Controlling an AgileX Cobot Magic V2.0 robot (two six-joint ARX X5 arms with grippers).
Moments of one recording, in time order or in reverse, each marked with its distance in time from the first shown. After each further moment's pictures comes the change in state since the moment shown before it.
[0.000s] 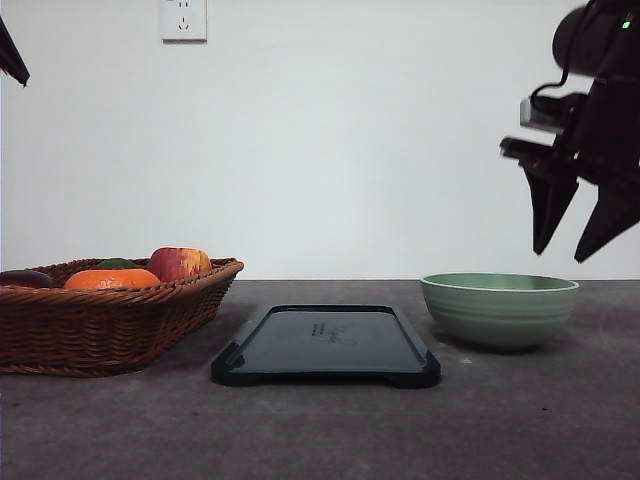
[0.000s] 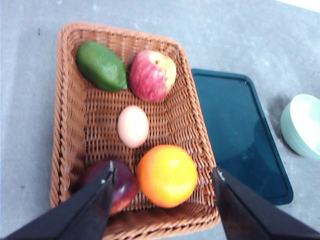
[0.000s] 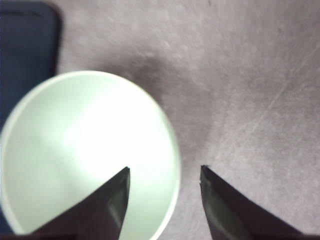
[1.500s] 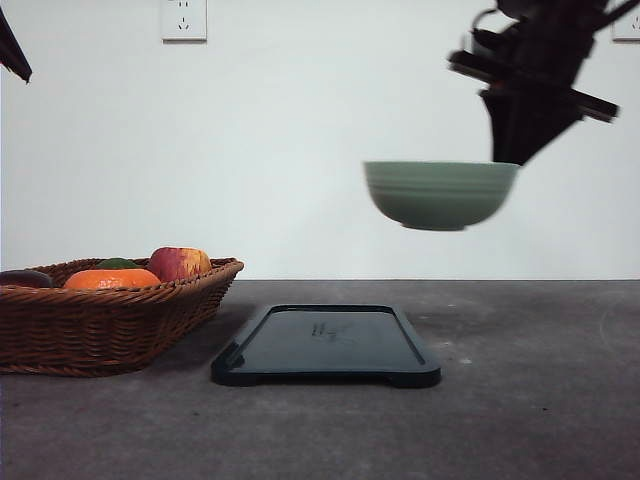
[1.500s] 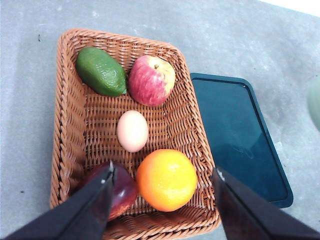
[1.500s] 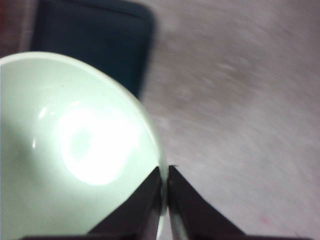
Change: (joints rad) left_arx 0.000 0.000 0.000 0.006 0.000 0.000; right_arx 0.171 0.100 0.449 -0.401 -0.050 -0.044
